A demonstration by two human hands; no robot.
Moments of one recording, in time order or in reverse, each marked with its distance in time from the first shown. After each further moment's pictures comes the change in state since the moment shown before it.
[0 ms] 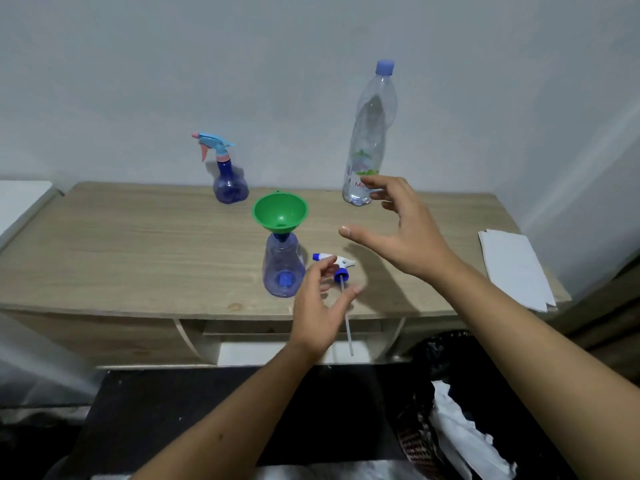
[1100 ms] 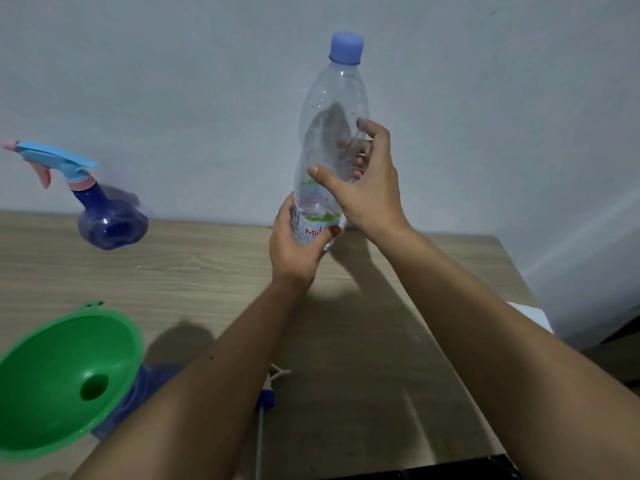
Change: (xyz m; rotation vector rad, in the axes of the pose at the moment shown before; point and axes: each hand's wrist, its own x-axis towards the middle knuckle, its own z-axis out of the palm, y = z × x) left_hand 0.298 -0.059 0.144 -0.180 0.140 -0.009; right_hand 0.220 0.176 0.013 0.184 0.201 0.203
